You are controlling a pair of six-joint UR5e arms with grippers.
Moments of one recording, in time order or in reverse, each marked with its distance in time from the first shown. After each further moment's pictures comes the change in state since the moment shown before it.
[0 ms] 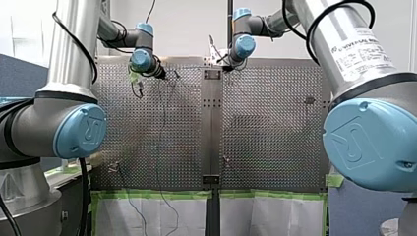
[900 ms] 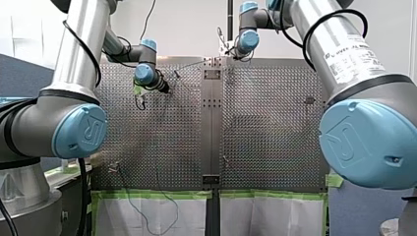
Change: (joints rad) left arm -0.006 -0.110 0.000 0.038 0.040 0.032; right arm -0.066 0.058 -0.187 -0.020 0.073 -0.023
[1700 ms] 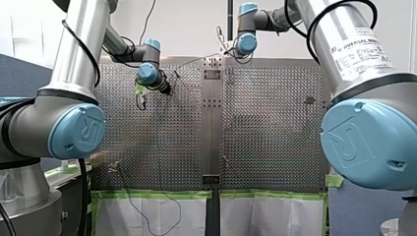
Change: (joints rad) left arm -0.039 0.000 -0.001 -0.041 -0.065 0.046; right arm 0.030 -0.082 0.186 -0.189 0.073 0.019
